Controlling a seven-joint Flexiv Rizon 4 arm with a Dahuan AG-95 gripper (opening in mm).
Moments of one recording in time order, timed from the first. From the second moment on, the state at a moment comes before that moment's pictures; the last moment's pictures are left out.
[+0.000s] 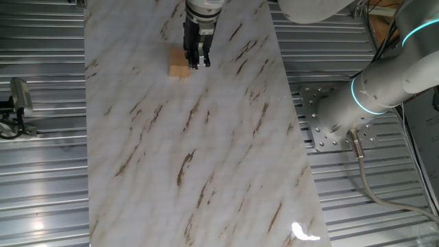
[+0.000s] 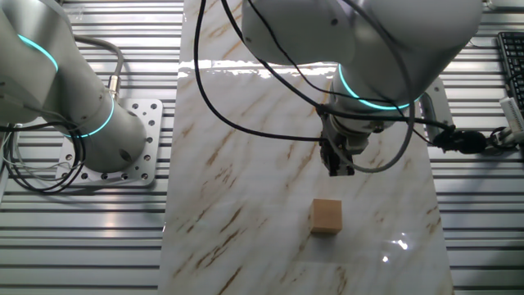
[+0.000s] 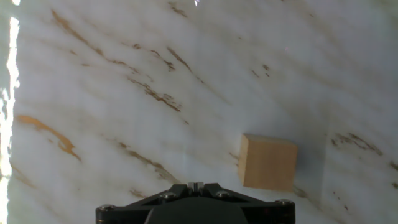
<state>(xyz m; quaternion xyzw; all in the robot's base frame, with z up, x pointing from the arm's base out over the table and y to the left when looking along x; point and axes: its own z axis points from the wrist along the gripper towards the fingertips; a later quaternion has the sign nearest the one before) 0.483 -0.099 0.147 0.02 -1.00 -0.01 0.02</state>
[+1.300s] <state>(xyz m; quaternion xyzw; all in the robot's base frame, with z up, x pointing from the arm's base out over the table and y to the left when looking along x) 0.483 -0.099 0.147 -0.02 -1.00 0.03 0.00</state>
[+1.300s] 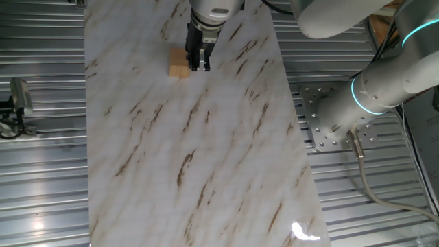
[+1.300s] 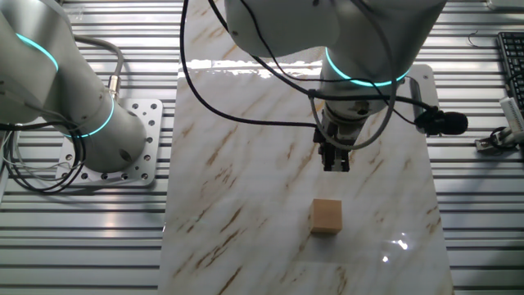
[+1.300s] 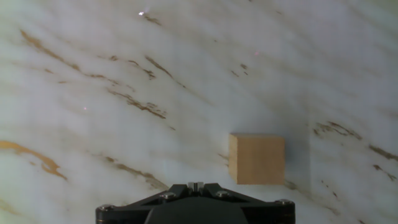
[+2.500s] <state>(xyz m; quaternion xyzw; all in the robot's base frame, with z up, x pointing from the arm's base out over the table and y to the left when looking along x) 0.483 -0.128 0.135 -0.01 -1.00 0.02 -0.01</state>
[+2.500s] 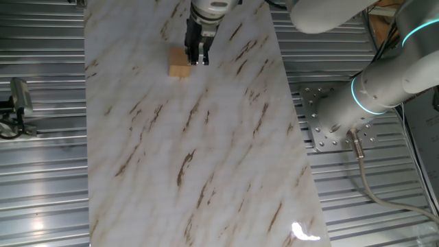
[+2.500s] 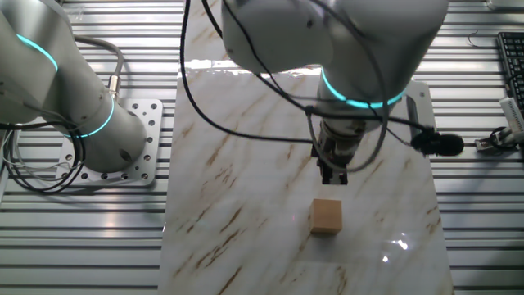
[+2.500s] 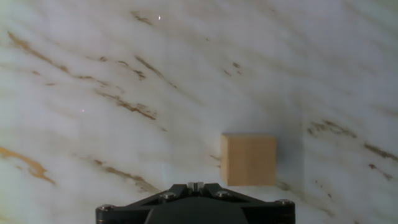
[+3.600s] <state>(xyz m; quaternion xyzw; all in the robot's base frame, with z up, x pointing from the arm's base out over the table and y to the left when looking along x) 0.493 -0.175 0.124 0.02 -1.00 0.01 0.00</state>
